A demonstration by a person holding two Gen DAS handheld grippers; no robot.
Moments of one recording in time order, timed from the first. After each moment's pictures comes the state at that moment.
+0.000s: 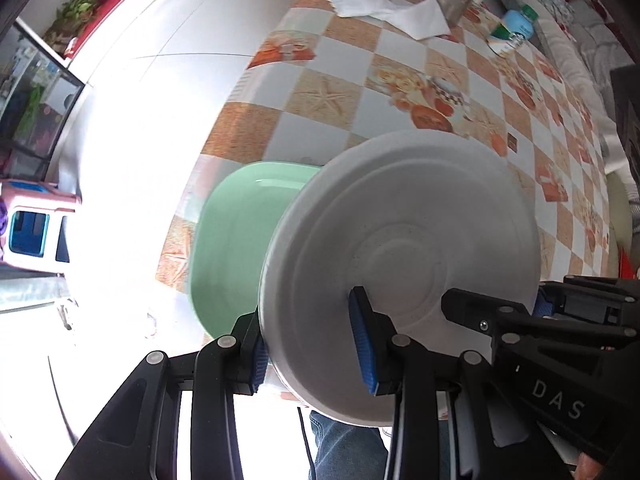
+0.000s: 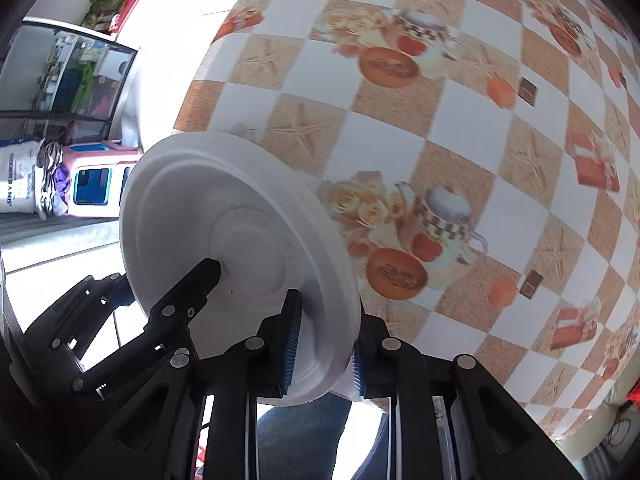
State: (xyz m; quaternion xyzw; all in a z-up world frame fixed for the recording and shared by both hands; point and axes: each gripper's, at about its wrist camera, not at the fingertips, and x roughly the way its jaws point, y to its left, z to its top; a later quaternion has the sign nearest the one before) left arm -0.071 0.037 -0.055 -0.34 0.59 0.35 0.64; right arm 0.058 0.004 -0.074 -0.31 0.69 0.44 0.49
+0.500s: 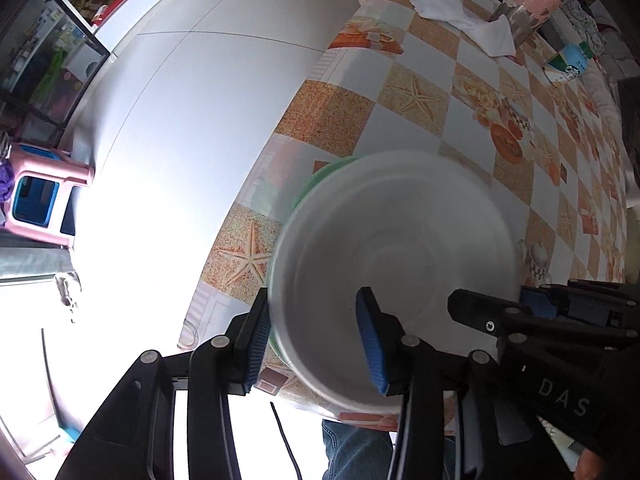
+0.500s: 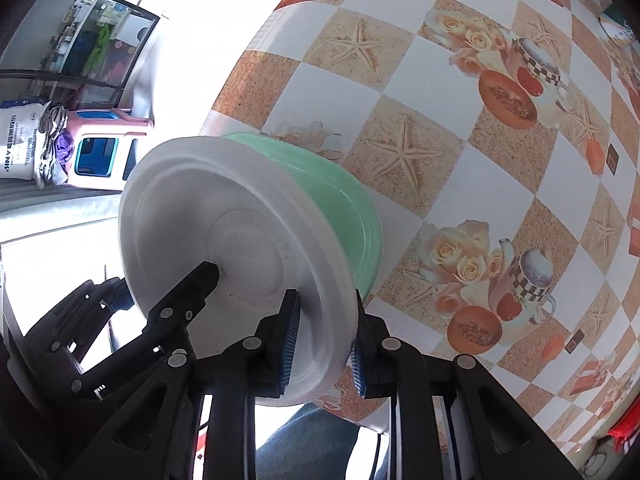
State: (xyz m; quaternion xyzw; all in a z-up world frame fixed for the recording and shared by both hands) left arm -0.115 0.071 -0.082 -0.37 0.58 0.39 0.62; right arm 0.005 0.039 -0.107 -0.34 0.68 0.46 0.46
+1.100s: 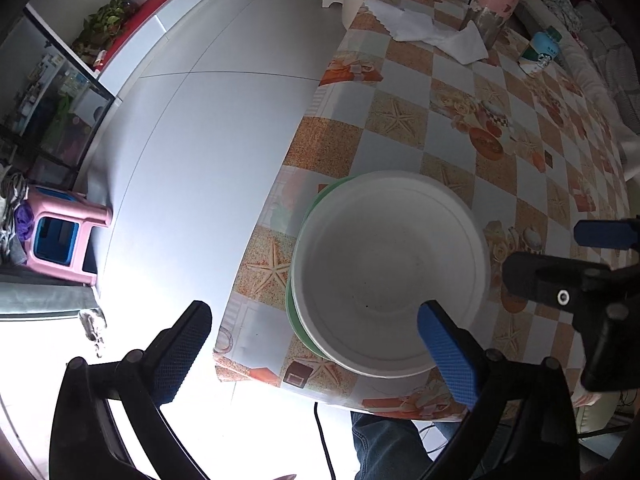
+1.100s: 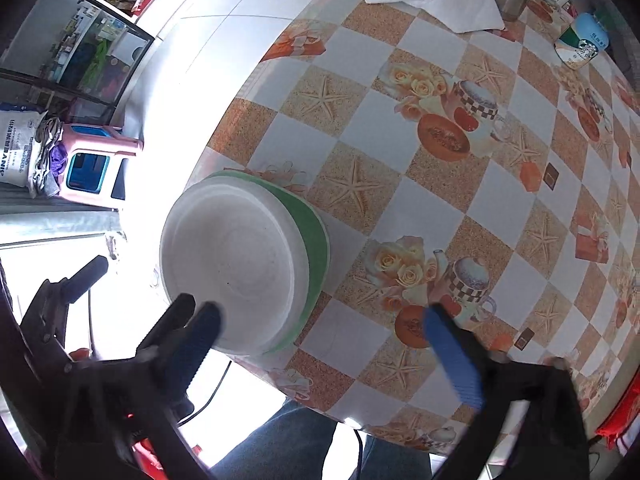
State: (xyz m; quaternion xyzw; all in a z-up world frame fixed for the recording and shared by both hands) left arm -0.116 0.051 -0.045 -0.29 0.58 0.39 0.65; right arm 0.031 0.025 -0.050 -0.34 0.63 0.47 0.52
